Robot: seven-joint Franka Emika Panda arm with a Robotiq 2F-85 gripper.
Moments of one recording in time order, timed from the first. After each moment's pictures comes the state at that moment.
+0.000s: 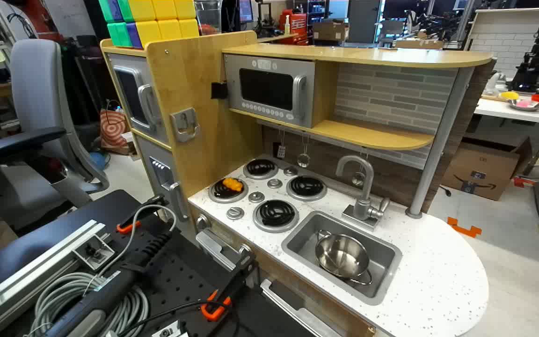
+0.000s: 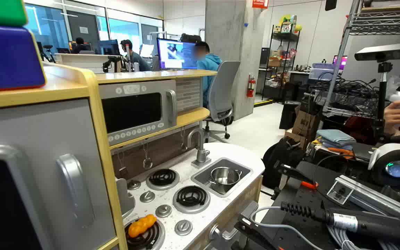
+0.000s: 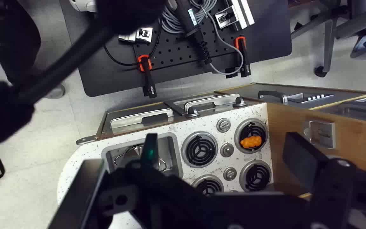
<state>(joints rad) -0.12 -0.40 -0.28 -2.05 0.07 1.46 -0.23</state>
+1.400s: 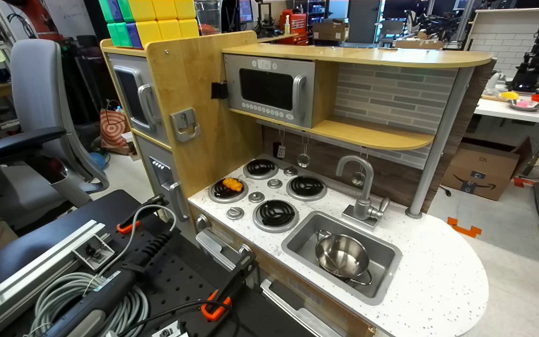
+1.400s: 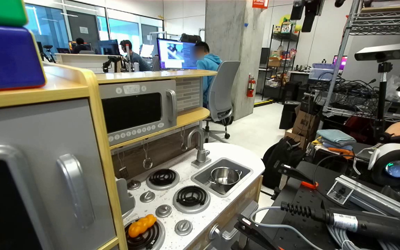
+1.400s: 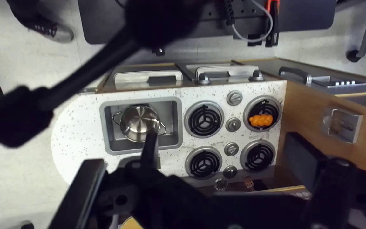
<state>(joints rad) -0.12 -0.48 -0.20 -2.29 0.04 1.81 -0.29</state>
